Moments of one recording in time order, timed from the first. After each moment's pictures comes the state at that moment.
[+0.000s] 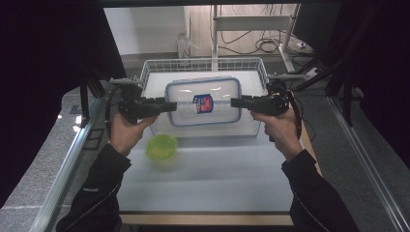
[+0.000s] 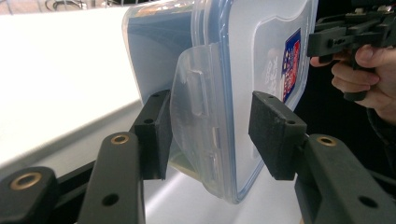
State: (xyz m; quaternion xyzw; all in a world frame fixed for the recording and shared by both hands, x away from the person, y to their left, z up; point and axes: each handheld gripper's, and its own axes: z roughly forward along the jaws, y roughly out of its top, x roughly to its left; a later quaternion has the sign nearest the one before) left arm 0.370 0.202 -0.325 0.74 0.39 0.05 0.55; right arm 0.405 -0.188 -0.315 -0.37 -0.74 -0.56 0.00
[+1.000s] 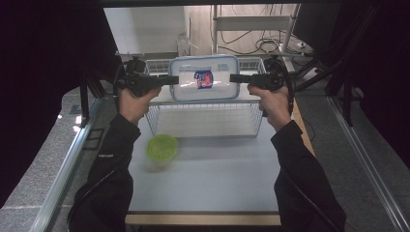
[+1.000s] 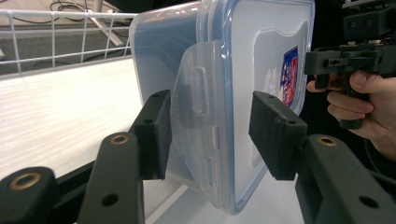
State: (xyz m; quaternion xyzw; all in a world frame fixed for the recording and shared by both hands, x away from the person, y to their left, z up) left arm 0.445 0.207 -0.317 0.71 0.42 0.02 0.57; right arm 0.475 -0.184 -0.305 -0.42 -0.71 -0.57 0.02
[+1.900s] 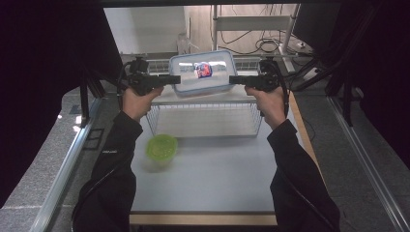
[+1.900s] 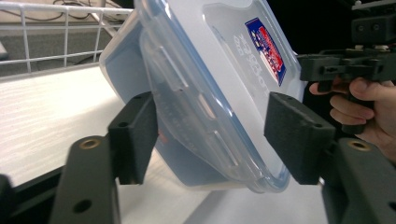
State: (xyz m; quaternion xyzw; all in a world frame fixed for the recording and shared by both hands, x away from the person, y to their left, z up) left arm 0.465 0.207 -0.330 0.71 0.43 0.02 0.56; right arm 0.486 -0.177 -0.317 -0.43 -0.72 -0.54 -0.02
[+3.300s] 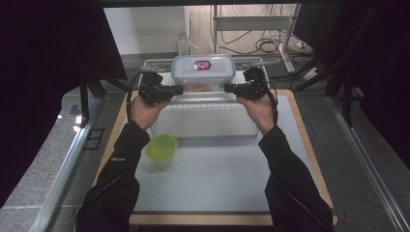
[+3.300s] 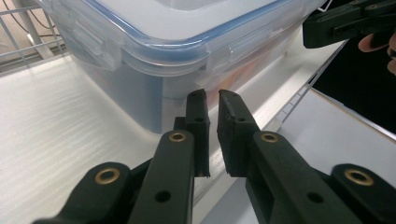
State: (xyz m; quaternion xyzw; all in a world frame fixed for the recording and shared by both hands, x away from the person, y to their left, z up) left arm 0.444 0.174 -0.349 0.77 0.39 0.14 0.49; right arm 0.473 -0.145 -0.335 -0.38 -0.78 -0.49 -0.10
